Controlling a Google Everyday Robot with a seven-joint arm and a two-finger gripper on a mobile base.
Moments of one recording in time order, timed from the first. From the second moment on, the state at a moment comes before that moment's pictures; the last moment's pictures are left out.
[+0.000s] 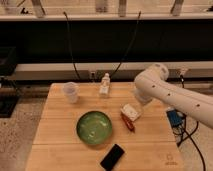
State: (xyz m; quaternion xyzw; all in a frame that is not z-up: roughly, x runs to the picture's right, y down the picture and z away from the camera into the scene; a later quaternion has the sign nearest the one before) arm 0.186 0.079 0.756 -0.22 -0.03 -0.20 0.95
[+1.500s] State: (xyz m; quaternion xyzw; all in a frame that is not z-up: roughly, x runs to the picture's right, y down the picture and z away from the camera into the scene) arm 0.187 0.079 0.772 -0.21 -0.05 -0.27 0.94
